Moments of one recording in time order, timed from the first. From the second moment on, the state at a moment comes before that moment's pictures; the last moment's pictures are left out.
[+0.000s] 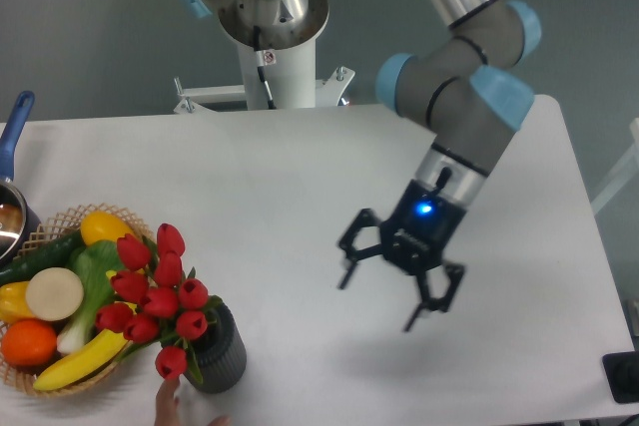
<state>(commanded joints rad) 2.71 -1.99 -1.60 -0.66 1.13 1.12</state>
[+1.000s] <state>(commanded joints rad) 2.96 -1.87 -1.73 -0.87 1.56 1.42</state>
